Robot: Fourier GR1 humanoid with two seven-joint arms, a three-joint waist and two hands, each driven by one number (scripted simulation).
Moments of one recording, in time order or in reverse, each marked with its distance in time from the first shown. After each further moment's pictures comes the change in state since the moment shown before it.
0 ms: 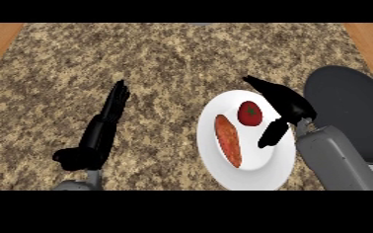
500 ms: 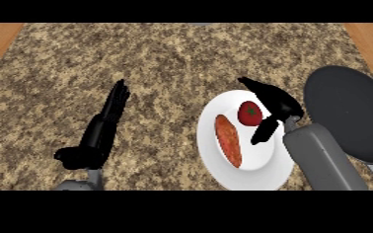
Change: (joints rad) left arm -0.001 -0.022 0.021 0.005 -0.023 -0.013 0.005; right arm -0.026 0.096 -0.057 0.146 0.120 -0.015 -0.072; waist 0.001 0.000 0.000
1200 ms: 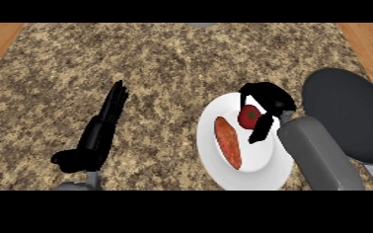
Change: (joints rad) left arm 0.014 -0.005 0.011 -0.017 -0.012 -0.017 -0.005; right arm -0.078 0.007 0.023 0.176 0.173 -0.049 -0.174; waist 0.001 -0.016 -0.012
